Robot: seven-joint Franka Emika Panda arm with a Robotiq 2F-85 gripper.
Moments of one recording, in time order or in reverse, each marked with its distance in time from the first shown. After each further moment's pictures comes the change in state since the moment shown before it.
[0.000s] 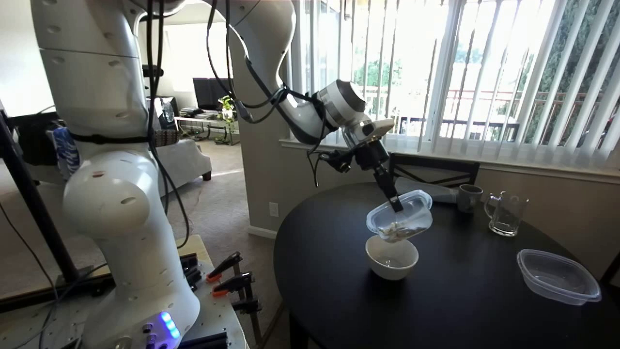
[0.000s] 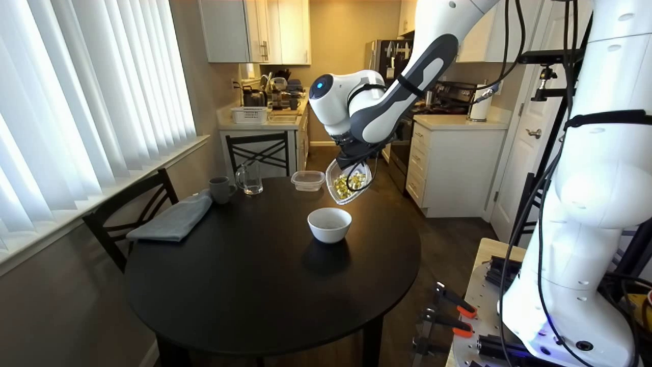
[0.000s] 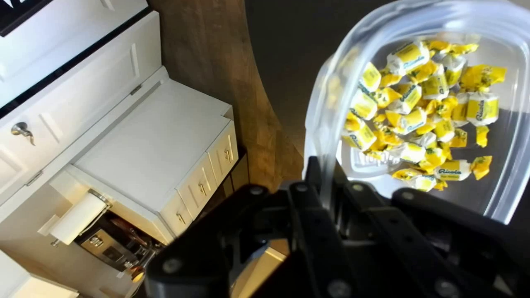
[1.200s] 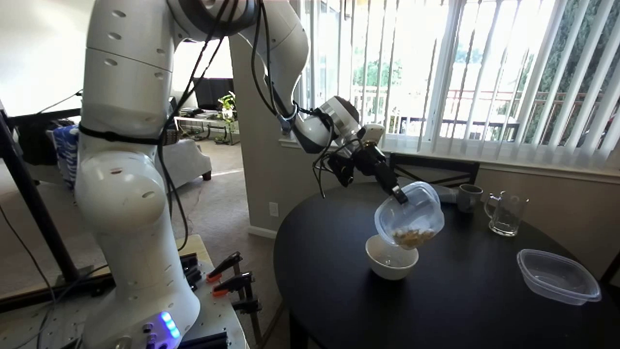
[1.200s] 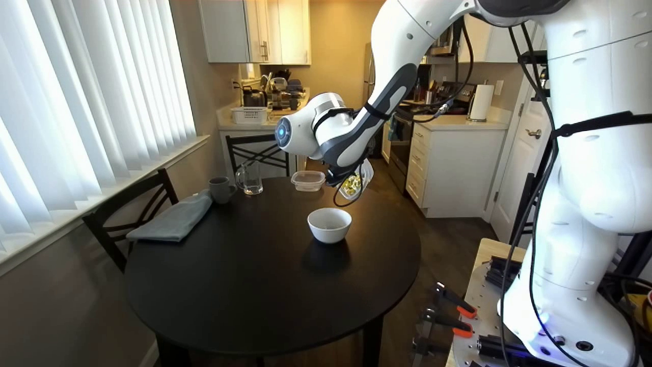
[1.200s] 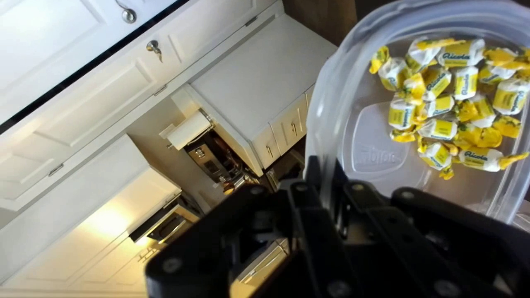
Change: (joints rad) arm 0.190 0.227 -0.025 0.193 -0.171 -0.428 0.110
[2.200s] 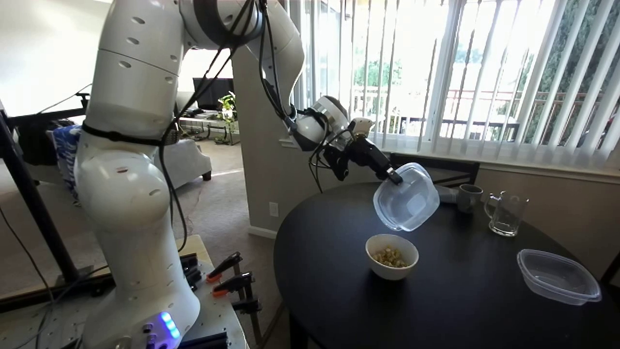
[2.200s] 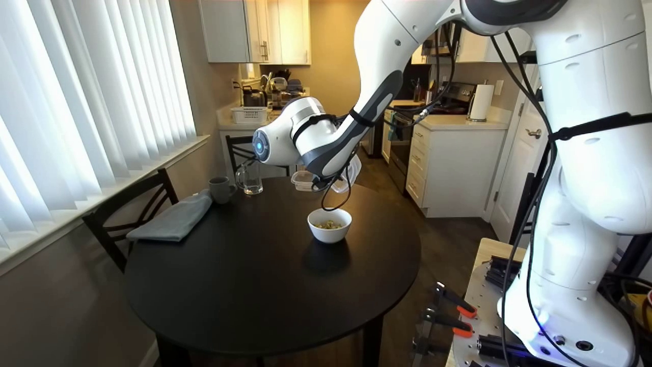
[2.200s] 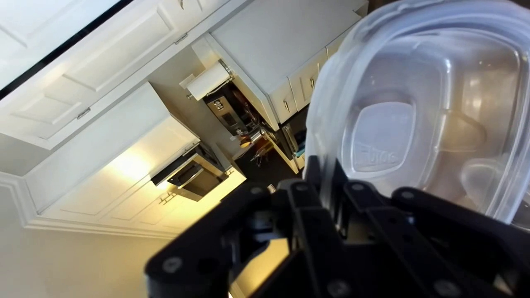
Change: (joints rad) arm 0.069 0.067 0.049 0.089 -0.078 -0.151 0.000
